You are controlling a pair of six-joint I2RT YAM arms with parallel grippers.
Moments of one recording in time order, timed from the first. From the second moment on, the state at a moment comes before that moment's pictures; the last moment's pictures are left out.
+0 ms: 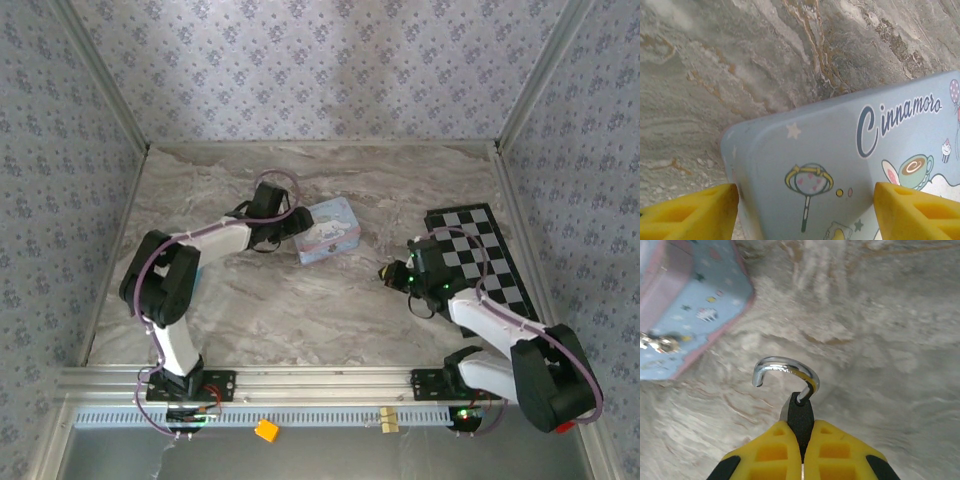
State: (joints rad) left arm -0.50 1.79 1.11 -0.15 0.15 -0.79; right arm 0.38 1.13 0.42 -0.12 -0.17 0.68
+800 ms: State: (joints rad) left arm -0.46 1.20 0.64 -0.13 -0.07 -0.62; right arm 0.18 1.25 0.56 -0.45 -0.30 0.47
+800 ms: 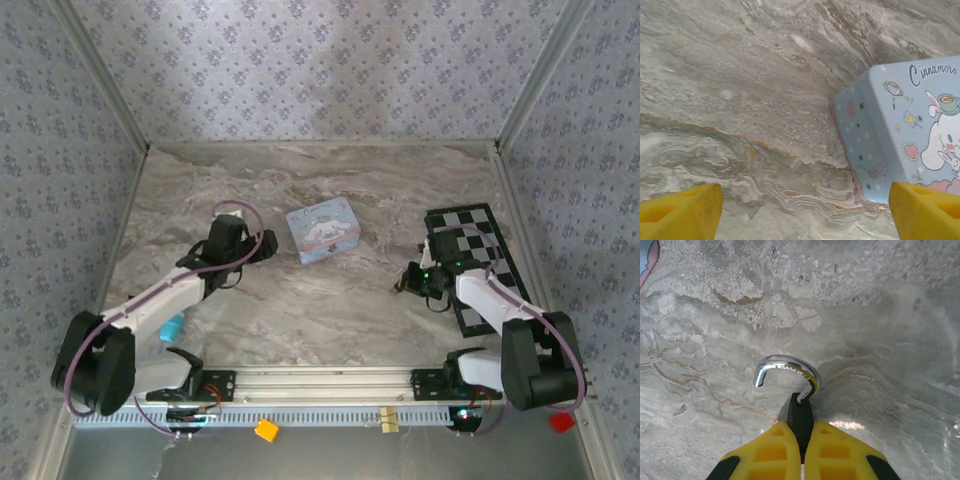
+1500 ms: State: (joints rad) left arm -0.38 1.02 0.56 -0.10 -0.15 -0.61; right arm 0.18 1.17 0.59 -0.54 -0.20 0.46
